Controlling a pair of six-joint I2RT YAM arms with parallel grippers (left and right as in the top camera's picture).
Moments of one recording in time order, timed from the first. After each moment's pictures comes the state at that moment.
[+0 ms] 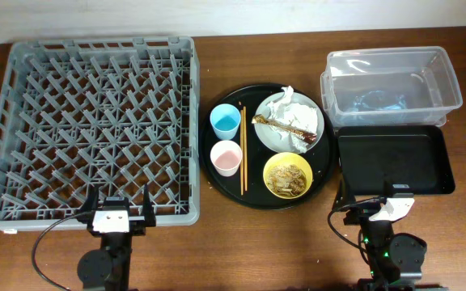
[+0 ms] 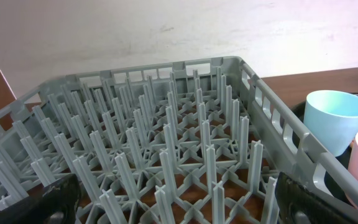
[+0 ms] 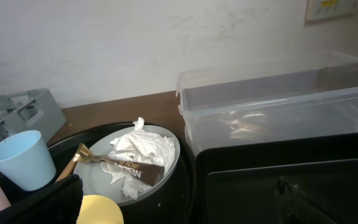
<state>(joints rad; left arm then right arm) 0.07 0.01 0.01 -0.08 0.05 0.11 -0.05 0.01 0.01 -0.07 -0.08 0.17</state>
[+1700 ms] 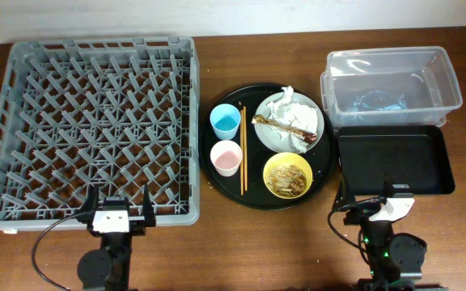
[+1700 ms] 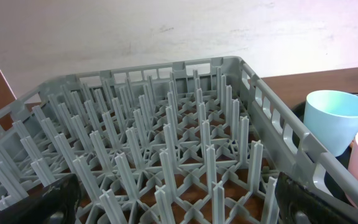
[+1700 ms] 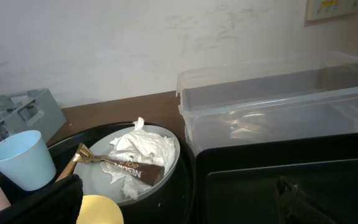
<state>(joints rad) 0.07 0.01 0.01 -0.08 0.05 0.11 -0.05 0.01 0.01 -0.07 -0.08 0.17</state>
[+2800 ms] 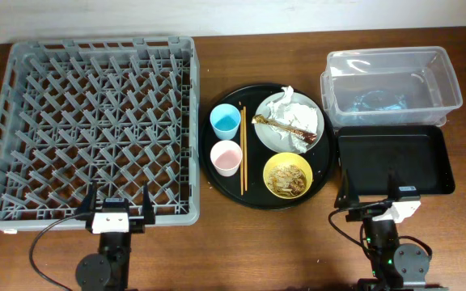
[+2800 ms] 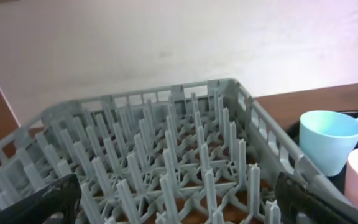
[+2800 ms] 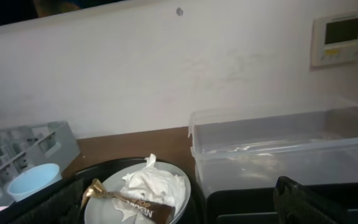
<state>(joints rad) 0.07 0.01 0.01 0.01 0.07 0.14 -0.05 0.01 0.01 0.08 -0.10 0.17</state>
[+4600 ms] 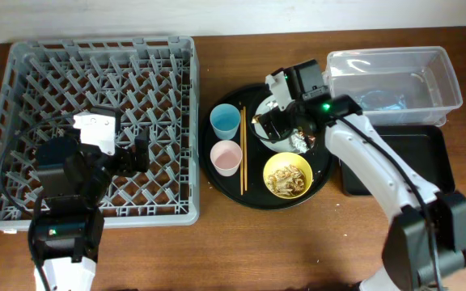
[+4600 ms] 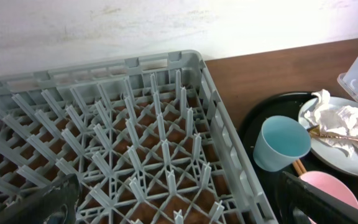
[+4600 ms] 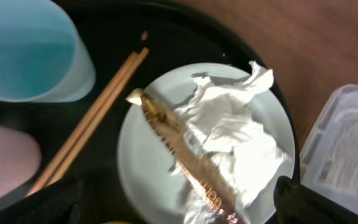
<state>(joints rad) 0.07 0.95 0.85 -0.34 0.23 0.14 0.34 1.77 1.38 -0.61 0.00 -0.24</state>
